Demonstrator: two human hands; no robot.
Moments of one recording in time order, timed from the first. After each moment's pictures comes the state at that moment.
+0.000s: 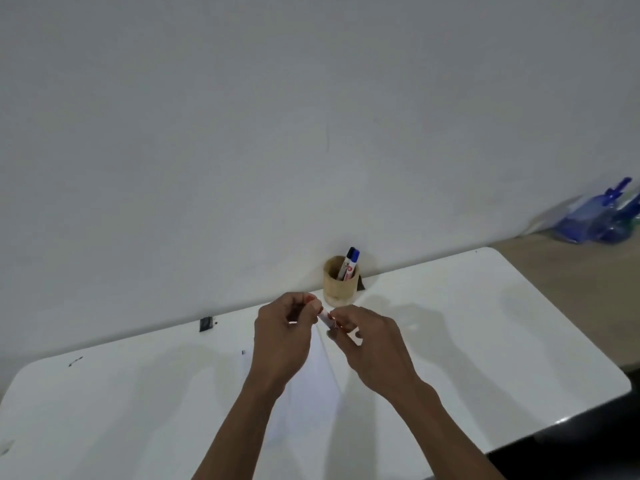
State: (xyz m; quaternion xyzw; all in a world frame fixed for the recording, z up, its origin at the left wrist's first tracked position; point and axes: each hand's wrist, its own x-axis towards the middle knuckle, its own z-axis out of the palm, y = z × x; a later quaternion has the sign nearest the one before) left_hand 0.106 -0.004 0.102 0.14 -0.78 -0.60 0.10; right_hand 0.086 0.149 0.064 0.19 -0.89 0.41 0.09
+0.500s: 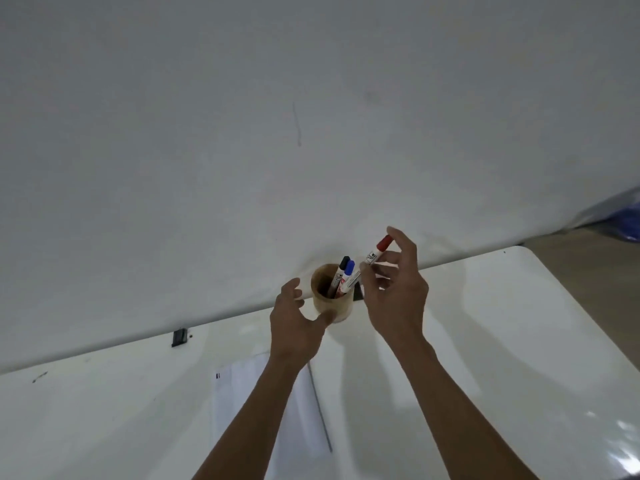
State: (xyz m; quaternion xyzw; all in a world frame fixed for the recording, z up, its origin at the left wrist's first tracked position) left_hand -0.015 0.027 0.023 0.24 -0.83 -0.50 0.00; right_hand -0.061 0.174 0.048 0.01 -0.79 0.59 0.15
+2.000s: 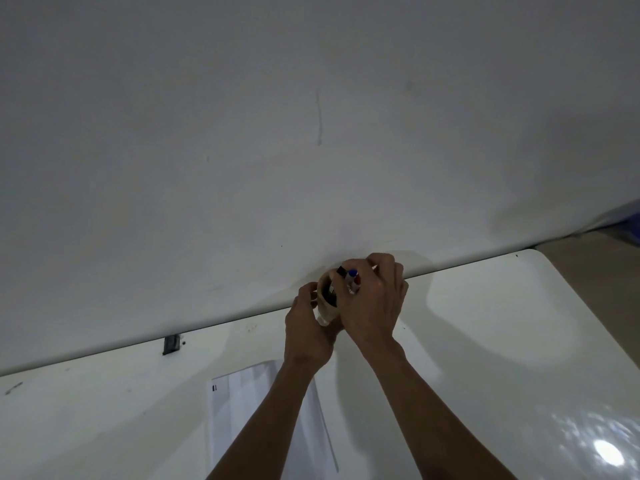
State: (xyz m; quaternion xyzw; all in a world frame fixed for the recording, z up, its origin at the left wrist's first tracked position) left_hand -0.044 0.024 -0.020 0.18 -0.82 -0.54 0.00; right_hand -0.091 0.114 -0.002 -0.01 -0.92 0.33 0.22
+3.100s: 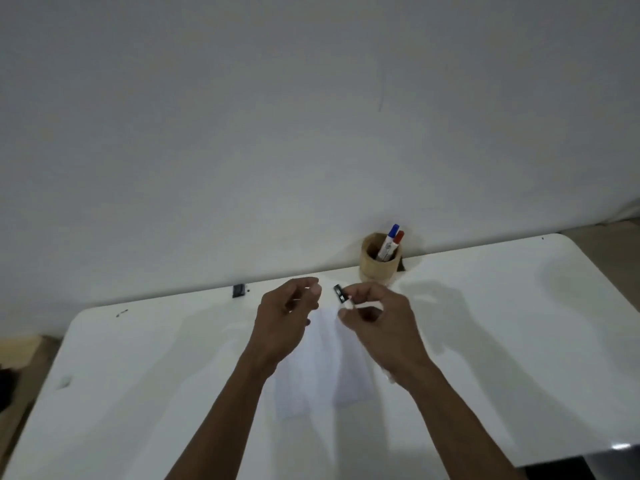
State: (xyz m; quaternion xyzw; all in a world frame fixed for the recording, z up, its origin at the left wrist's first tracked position) left_hand 0.099 -0.057 0.065 0.21 -0.77 -0.60 0.02; right_hand 0.070 0.112 0.071 0.00 -0.76 0.63 -0.14
